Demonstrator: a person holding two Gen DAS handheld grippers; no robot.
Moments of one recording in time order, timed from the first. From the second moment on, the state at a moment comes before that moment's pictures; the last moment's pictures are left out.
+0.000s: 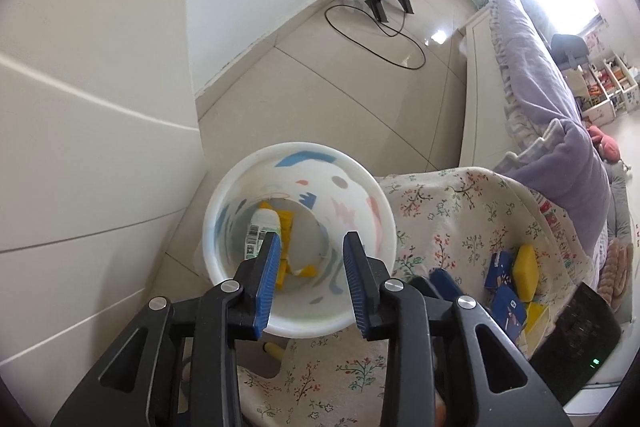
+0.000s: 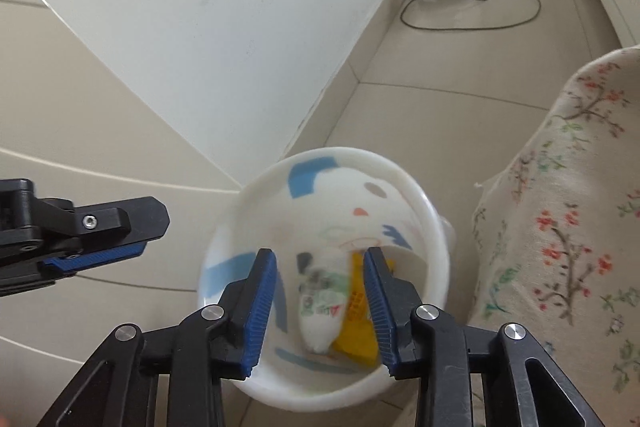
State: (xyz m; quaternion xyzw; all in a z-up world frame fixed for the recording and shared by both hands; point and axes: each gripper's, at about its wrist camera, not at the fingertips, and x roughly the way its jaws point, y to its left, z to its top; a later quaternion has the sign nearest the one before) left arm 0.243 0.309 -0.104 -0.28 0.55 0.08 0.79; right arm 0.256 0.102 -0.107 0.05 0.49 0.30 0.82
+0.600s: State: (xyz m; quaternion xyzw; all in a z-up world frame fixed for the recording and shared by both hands) left arm 0.259 0.130 -0.112 -0.21 0.60 -0.10 0.77; right arm 0.184 -0.169 0.024 0.10 0.42 0.12 0.90
